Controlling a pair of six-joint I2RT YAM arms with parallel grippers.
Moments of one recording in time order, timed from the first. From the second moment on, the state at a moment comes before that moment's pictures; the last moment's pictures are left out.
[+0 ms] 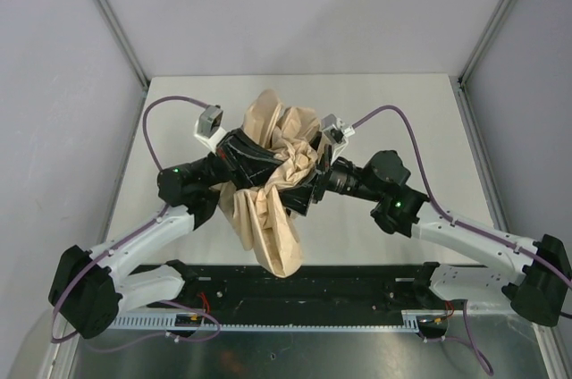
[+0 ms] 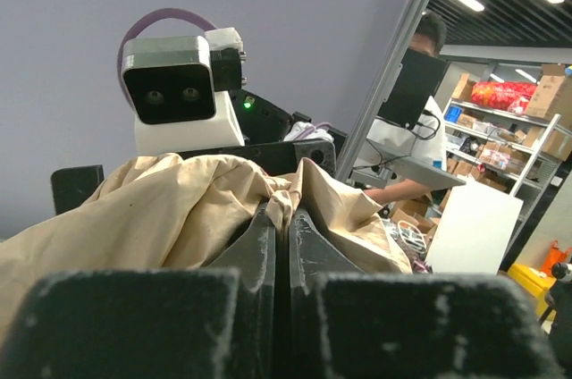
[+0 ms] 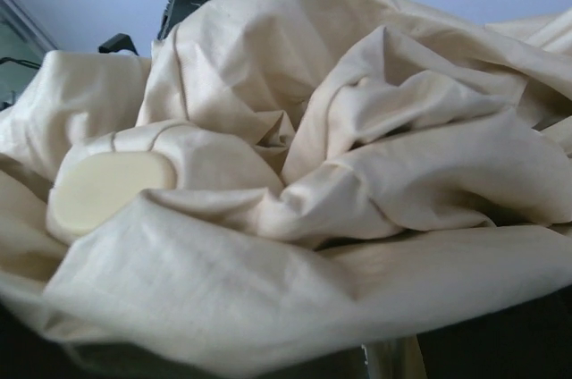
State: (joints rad) left arm -0.61 1.09 0.69 1.28 0.80 -1.17; right arm 0.96 1.11 0.88 0.46 -0.42 0.53
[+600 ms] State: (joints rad) left arm -0.68 1.15 0.73 1.32 0.70 -1.18; right arm 0.96 1.12 0.88 0.60 -0.49 0.58
